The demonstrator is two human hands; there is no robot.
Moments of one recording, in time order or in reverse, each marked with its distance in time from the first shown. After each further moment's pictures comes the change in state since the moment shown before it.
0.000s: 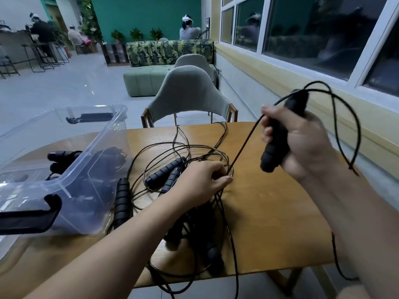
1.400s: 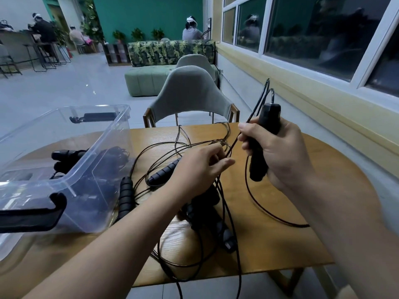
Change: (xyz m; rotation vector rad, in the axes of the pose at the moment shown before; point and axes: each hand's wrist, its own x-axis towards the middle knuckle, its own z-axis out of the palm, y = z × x) left_hand 0.006 0.009 -0.024 0.007 0.169 0.037; right_hand -0.015 0.028 0.021 -0.227 -0.066 -0.116
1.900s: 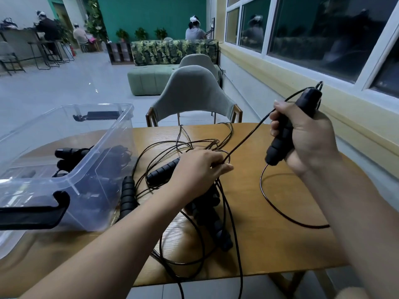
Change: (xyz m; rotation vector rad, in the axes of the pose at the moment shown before) left_hand 0.002 -0.021 0.007 0.150 -0.018 0.073; right_hand 0.028 -0.015 -0.021 0.204 0.200 0.042
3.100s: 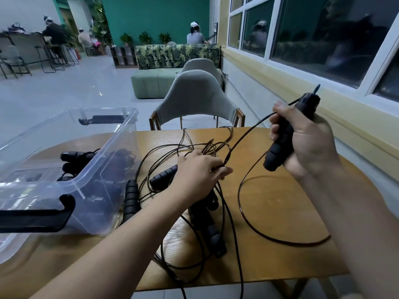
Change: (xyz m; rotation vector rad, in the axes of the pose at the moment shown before) left_hand -0.001 0.000 -0.007 0.088 -0.113 -0.156; right_hand 0.000 -0.002 0.008 0.057 -0.028 0.011
